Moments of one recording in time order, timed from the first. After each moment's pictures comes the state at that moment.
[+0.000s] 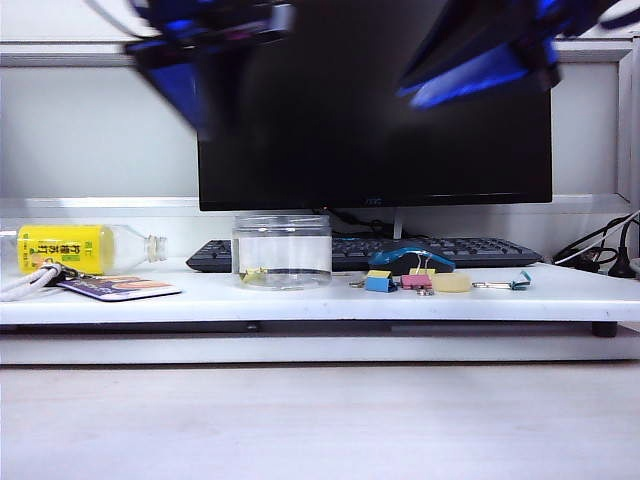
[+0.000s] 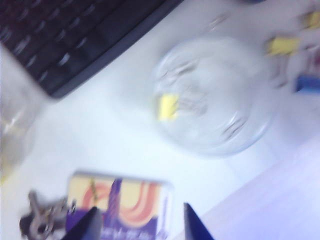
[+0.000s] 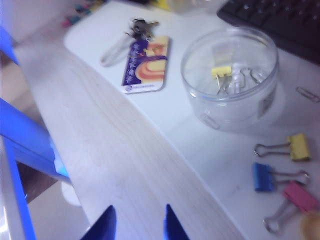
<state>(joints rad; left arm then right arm) -0.51 1.77 1.81 -1.12 -0.03 0.15 0.44 1.17 0.90 -0.34 -0.60 -0.07</state>
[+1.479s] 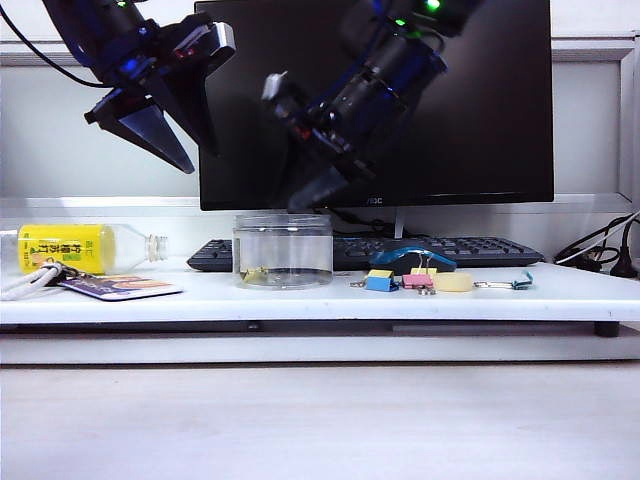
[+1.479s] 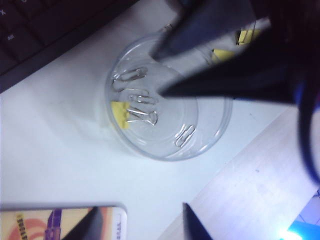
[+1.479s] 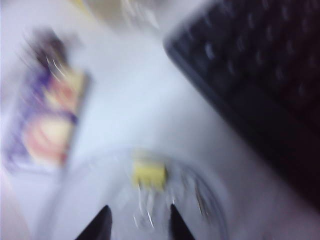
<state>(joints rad) -0.33 1.69 1.56 -0.91 0.42 0.20 0.52 2.02 1.76 -0.60 -0.46 -0.23</state>
